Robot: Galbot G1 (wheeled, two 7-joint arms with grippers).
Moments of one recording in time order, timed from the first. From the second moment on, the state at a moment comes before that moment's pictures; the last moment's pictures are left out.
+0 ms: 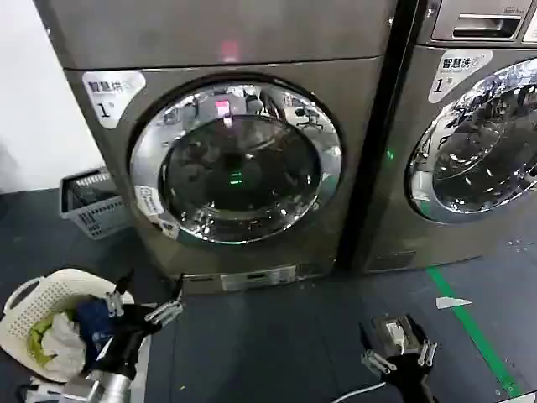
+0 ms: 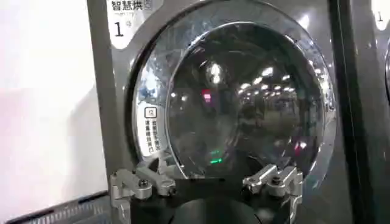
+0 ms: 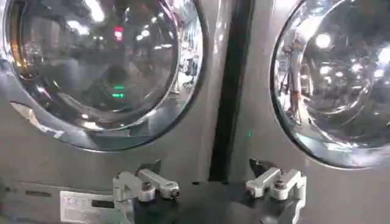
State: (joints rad) left arm 1.66 -1.47 -0.70 -2.29 -0.09 -0.01 0.23; right arm -1.93 1.53 0.70 2.28 0.02 0.10 -0.16
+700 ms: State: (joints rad) left arm 1.65 -1.46 -0.68 -2.37 -0.09 0.18 0.20; right arm -1.68 1.27 0.84 2.24 0.42 -0.07 -0.36
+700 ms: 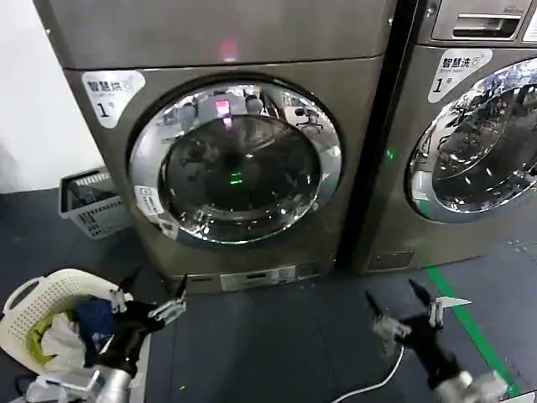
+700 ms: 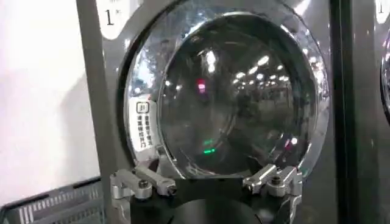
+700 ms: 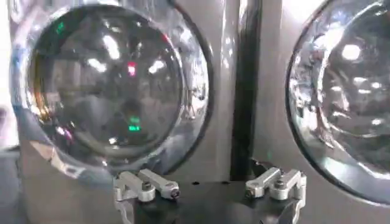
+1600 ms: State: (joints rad) left arm 1.71 -1.45 -0.67 -2.43 -0.16 0.16 0.22; right arm -0.96 0.93 0.23 1.97 0.57 -0.17 -0.43
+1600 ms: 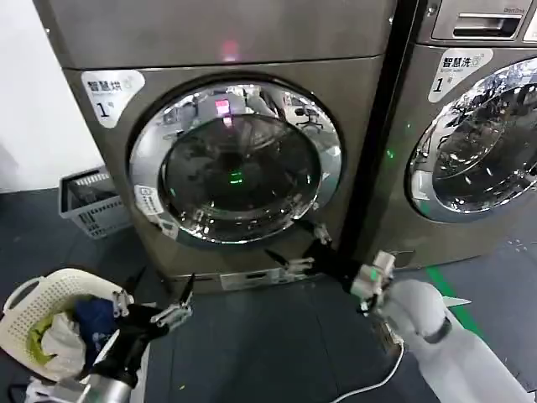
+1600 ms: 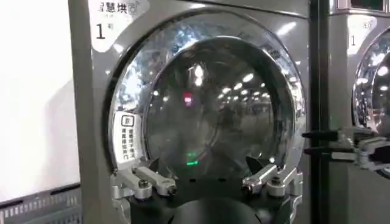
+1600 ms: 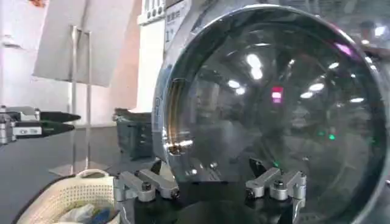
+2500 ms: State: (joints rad) left arm 1.74 -1.45 -0.64 -2.46 -0.13 0.15 0.24; right arm -0.65 1.08 -0.04 1.79 0.57 -0.24 -0.40
